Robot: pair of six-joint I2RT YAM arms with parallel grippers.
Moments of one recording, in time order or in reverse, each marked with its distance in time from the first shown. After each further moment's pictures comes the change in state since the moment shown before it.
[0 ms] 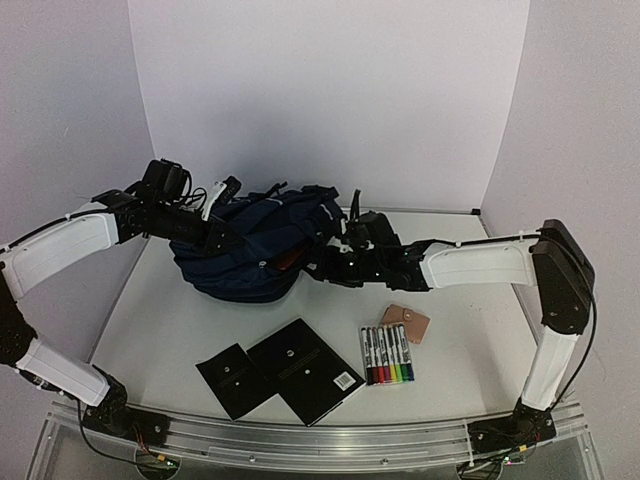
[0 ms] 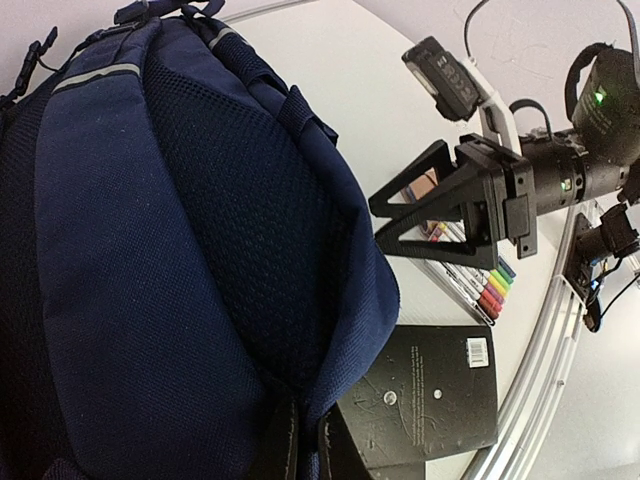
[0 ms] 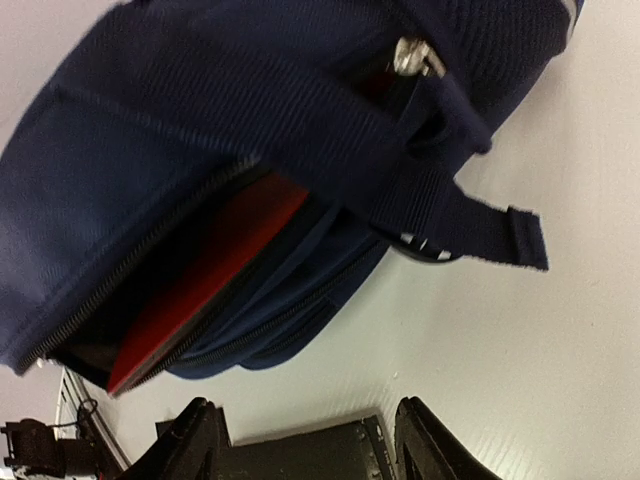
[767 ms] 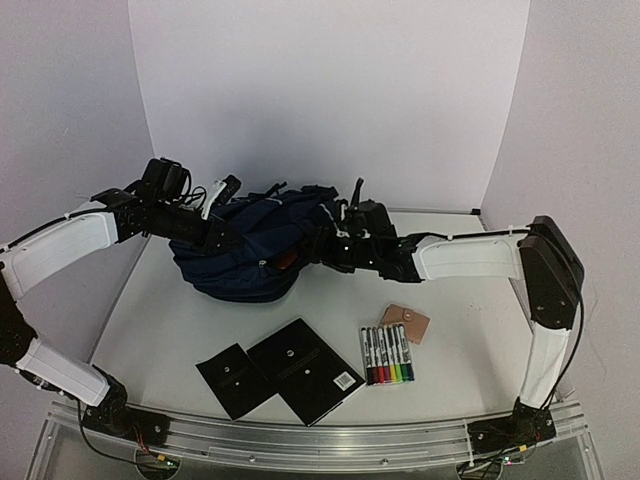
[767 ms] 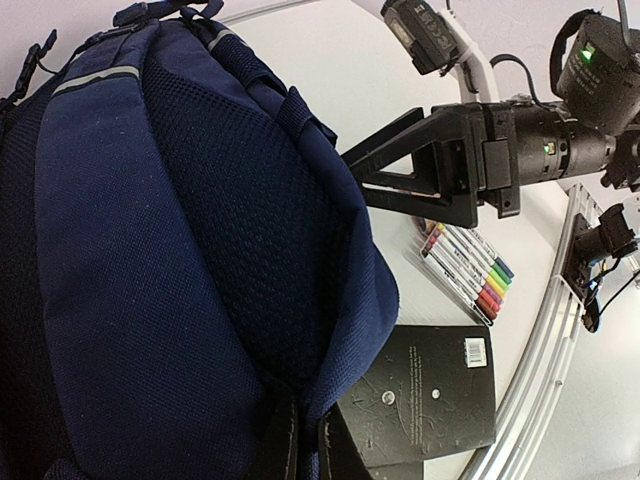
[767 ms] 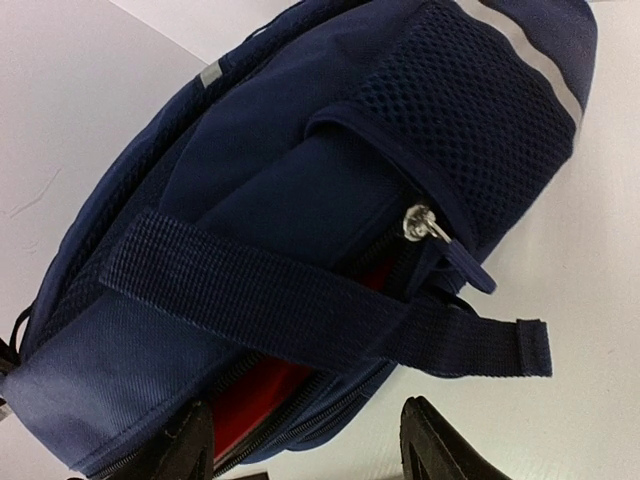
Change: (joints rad) left arm 0.000 0.000 0.011 -0.015 0.002 0.000; right arm -0.042 0.065 0.084 0.113 0.008 0.080
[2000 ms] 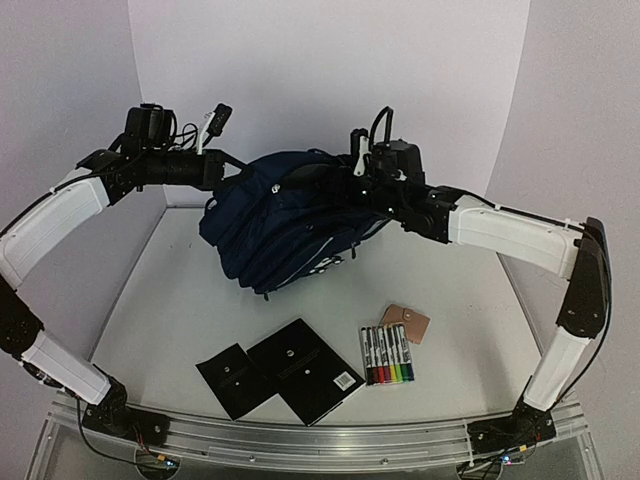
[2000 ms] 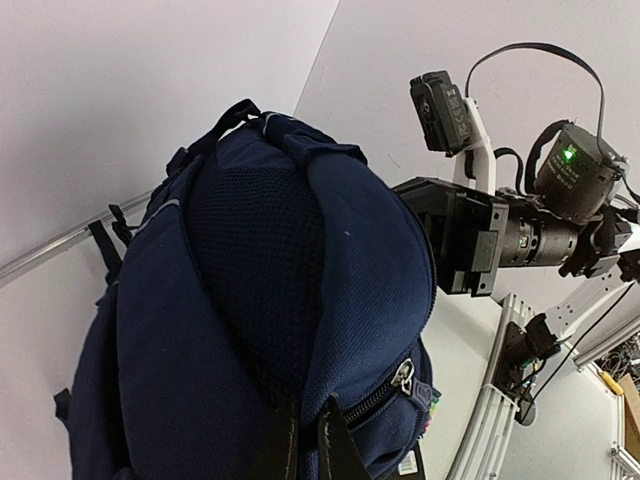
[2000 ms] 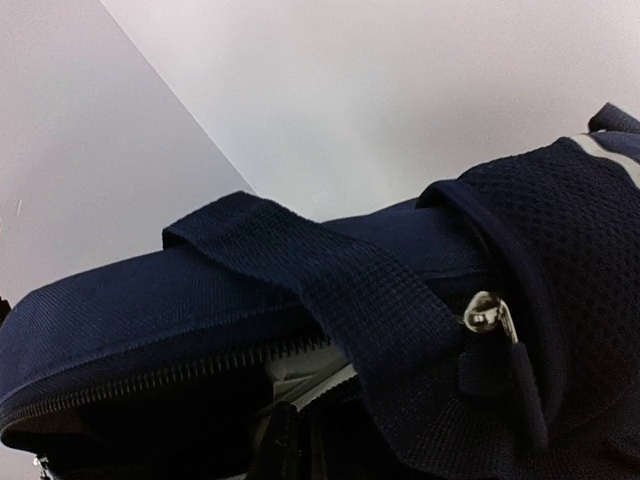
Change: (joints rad) left arm 0.018 0.060 0.319 0.097 0.113 -0.169; right arm -0.018 -0.156 0.220 -0.138 0.144 -0.247
